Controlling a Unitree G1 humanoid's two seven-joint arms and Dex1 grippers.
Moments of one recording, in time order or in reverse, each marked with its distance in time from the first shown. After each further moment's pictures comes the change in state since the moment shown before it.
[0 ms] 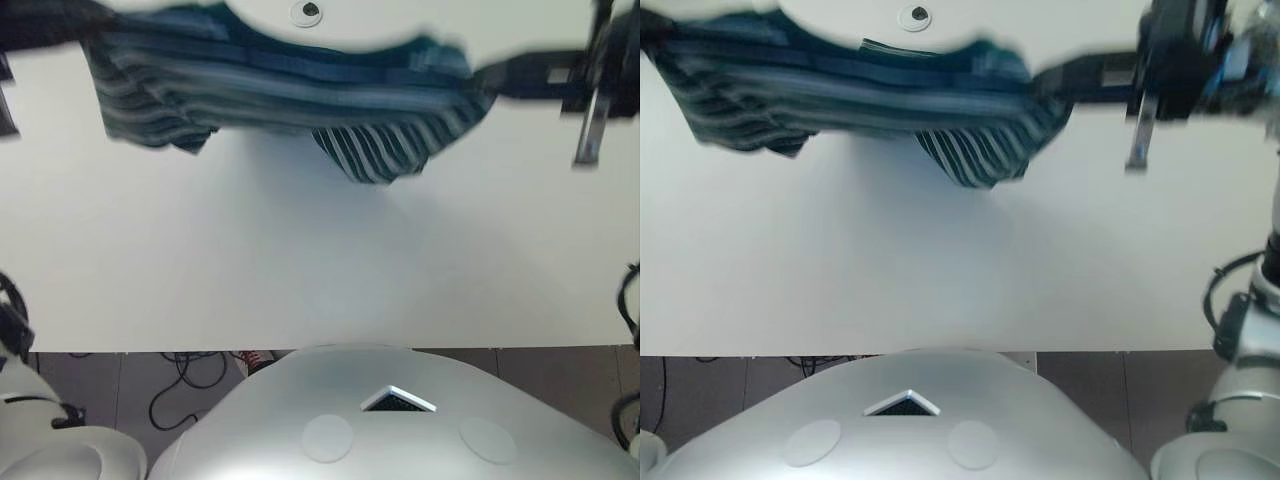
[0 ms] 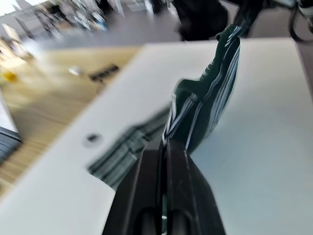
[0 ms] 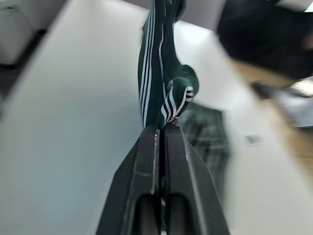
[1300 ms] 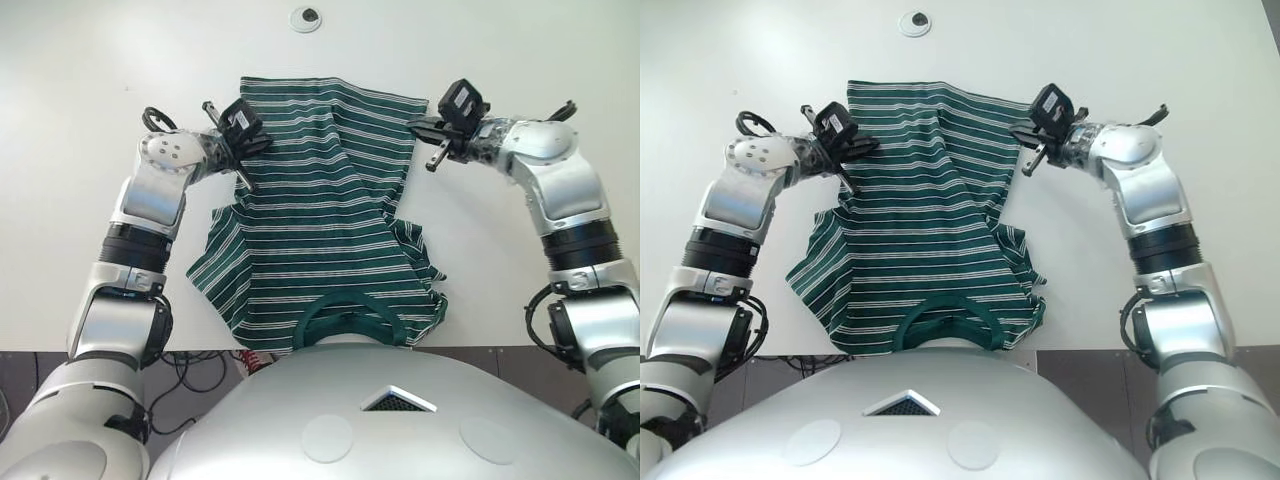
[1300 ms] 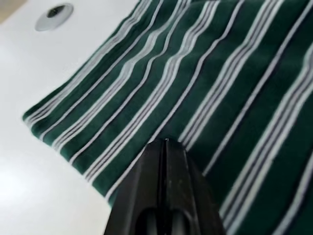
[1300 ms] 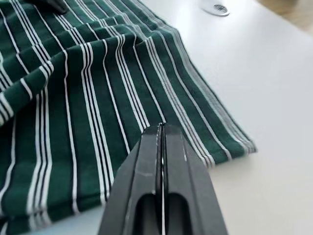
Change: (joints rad) left arm -0.089 -0.563 -0.670 0.649 0.553 -0.490 0.789; right arm -0.094 0.462 0.398 0.855 -0.447 -0.316 -0.557
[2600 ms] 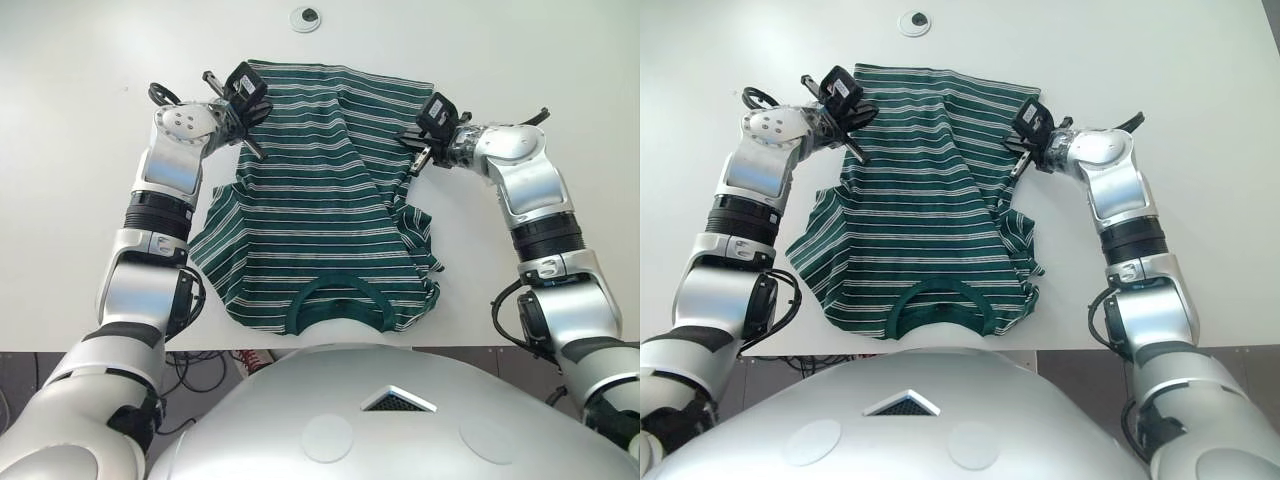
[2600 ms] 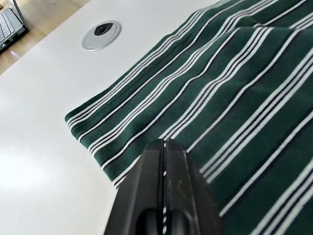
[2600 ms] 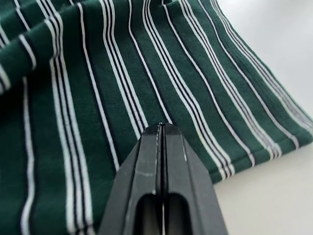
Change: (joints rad) left arm -0.143 -0.123 0.078 0.180 0.077 0.011 0.090; right arm -0.088 0.111 -0.004 0.171 -0.255 -0.055 -0.012
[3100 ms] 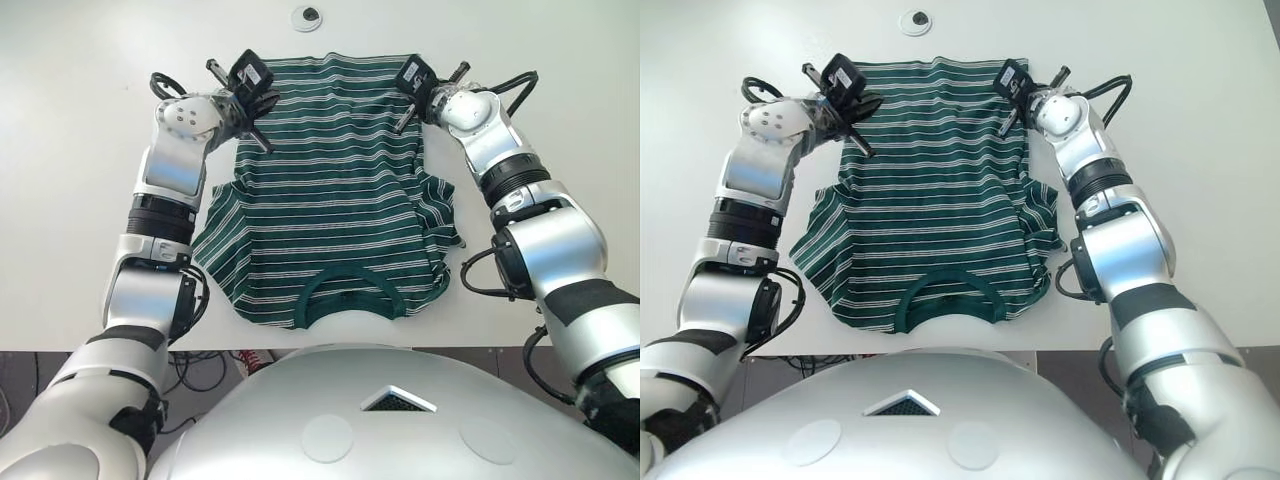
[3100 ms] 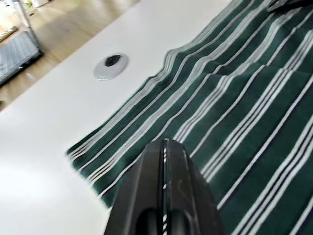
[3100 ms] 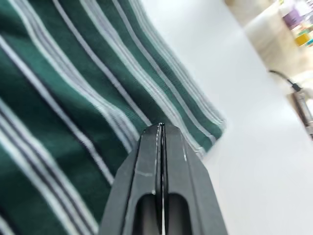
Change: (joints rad) left arm 0.053 0.006 0.046 -0.180 -0.021 0.056 0.017; right arm -0.326 0.144 0.002 0.649 -0.159 -0.380 -0.404
